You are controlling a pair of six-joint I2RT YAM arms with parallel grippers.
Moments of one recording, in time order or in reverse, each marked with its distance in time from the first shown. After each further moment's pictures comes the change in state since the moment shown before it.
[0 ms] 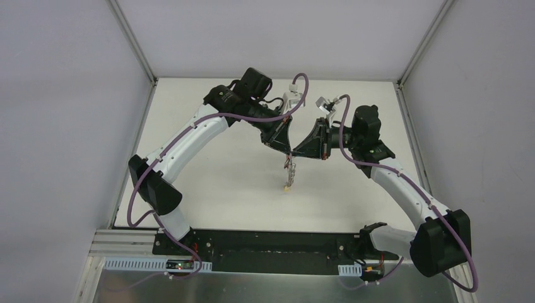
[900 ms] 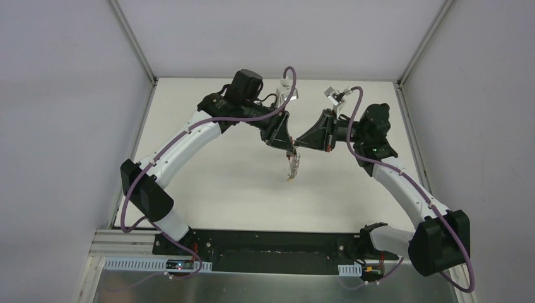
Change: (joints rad) left arm 0.043 -0.086 -0.184 0.278 0.045 -0.166; right arm -0.046 0.005 0.005 0.217 0.008 0.219
